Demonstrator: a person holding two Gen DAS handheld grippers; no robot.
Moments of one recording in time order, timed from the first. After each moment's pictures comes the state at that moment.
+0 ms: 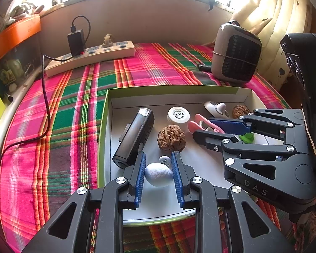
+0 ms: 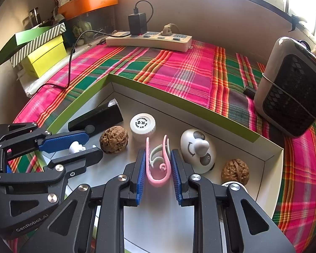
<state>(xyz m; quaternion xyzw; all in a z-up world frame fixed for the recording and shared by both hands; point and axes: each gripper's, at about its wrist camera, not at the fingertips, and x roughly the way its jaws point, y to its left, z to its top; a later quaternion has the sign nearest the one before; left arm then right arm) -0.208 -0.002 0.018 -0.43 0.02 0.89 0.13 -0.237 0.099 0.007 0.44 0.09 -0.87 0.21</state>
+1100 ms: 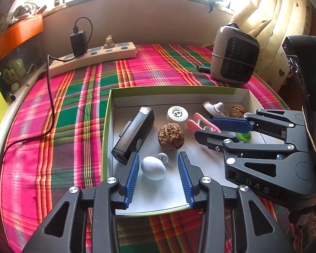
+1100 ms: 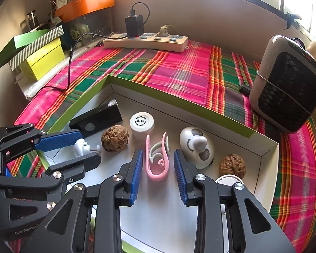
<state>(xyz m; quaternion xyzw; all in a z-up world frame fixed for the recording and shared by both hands) -0.199 -0.007 0.025 -0.42 0.02 0.90 0.13 -0.230 0.101 0.011 0.44 0.08 -0.87 0.19</state>
